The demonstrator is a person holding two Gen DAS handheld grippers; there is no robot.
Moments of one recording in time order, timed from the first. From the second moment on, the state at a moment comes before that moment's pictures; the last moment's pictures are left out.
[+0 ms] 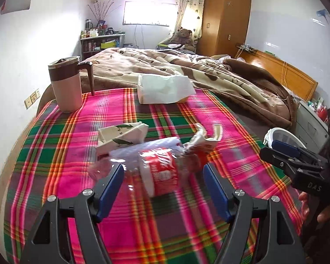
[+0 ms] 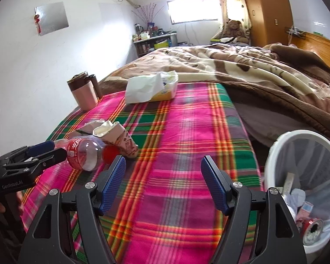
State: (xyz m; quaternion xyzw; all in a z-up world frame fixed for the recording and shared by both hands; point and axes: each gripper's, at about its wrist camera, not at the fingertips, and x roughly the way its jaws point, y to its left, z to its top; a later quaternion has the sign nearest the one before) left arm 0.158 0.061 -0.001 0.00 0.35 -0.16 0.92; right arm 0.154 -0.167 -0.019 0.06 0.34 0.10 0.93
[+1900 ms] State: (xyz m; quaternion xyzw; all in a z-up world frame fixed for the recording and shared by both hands) left arm 0.184 0.043 -0.043 0.00 0.45 -0.22 0.86; right arm 0.235 -0.131 -0.040 0.08 0.40 0.13 0.91
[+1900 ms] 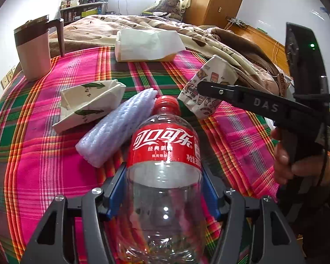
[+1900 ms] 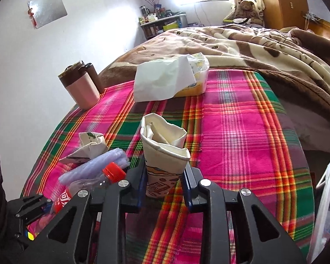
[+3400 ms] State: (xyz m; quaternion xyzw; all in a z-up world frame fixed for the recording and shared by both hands) left arm 0.138 -0.053 0.013 -0.01 0.38 -0.25 0.89; right arm 0.124 -0.243 0.011 0.11 0.31 0.04 0.94
